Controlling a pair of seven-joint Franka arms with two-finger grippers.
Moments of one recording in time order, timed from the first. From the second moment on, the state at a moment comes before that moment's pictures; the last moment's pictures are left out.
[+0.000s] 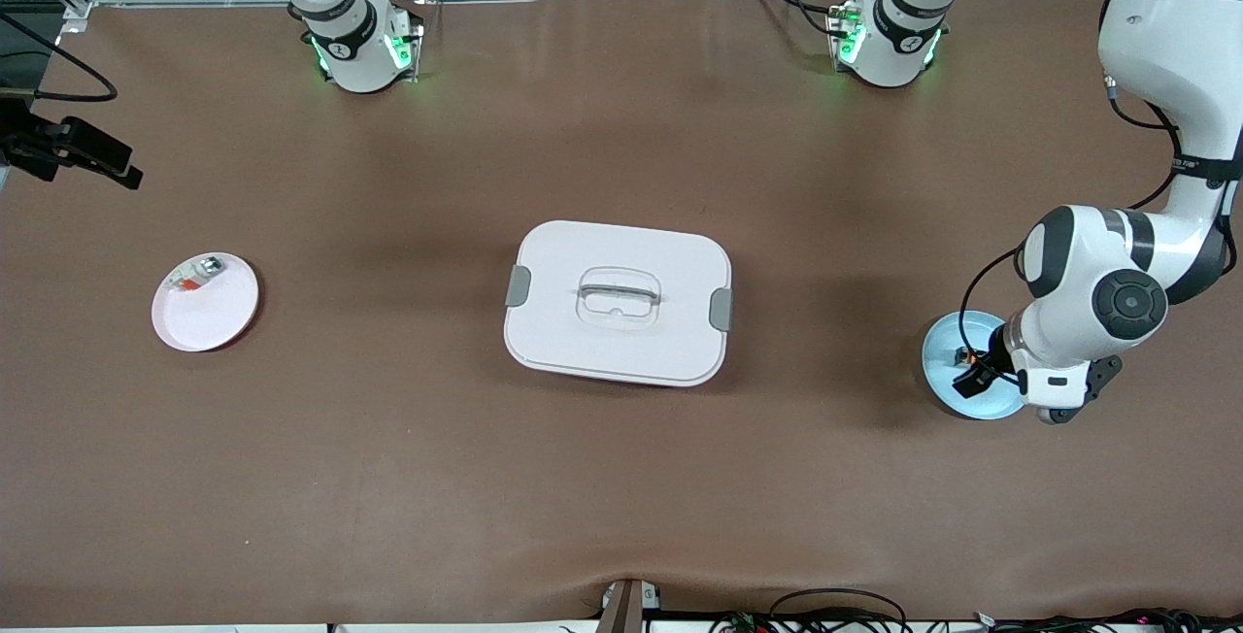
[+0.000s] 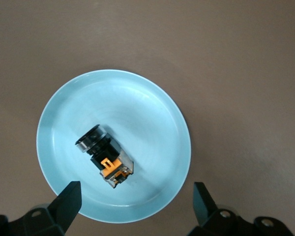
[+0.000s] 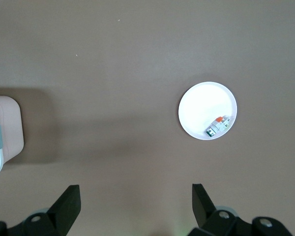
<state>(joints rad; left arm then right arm) 0.26 0.55 -0.30 -1.75 0.28 2.25 -0.81 -0.04 -0.03 0.00 -1.55 0.01 1.49 0.08</state>
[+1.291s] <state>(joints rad) 0.24 0.42 -0.30 -1.64 0.17 2.14 -0.23 0.01 -0.07 -0.08 -1.56 0.02 1.46 0.08</state>
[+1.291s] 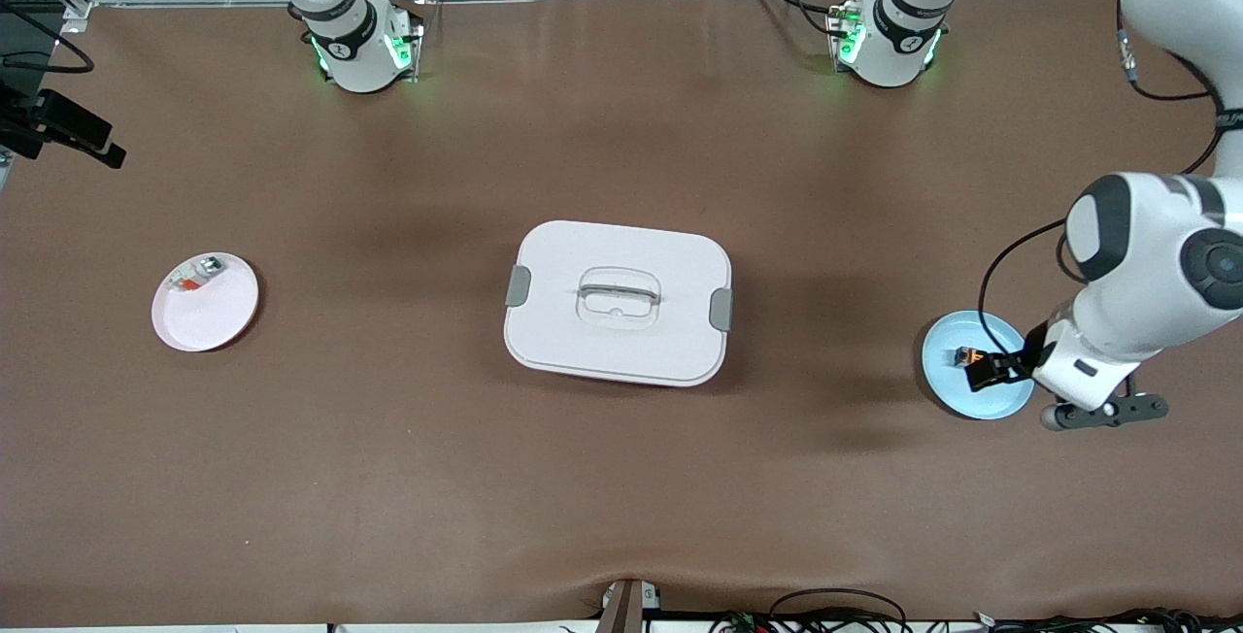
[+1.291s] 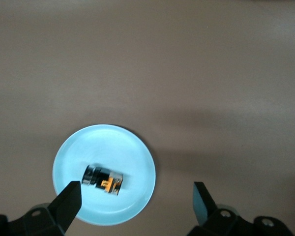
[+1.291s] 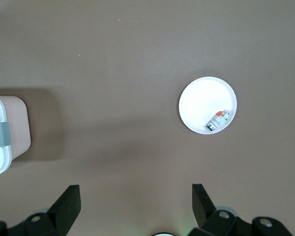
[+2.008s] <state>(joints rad) 0.23 0.19 -0.30 -1.59 0.10 1.80 -0.16 0.01 -0.08 -0.08 -1.57 0.03 1.44 0.08</state>
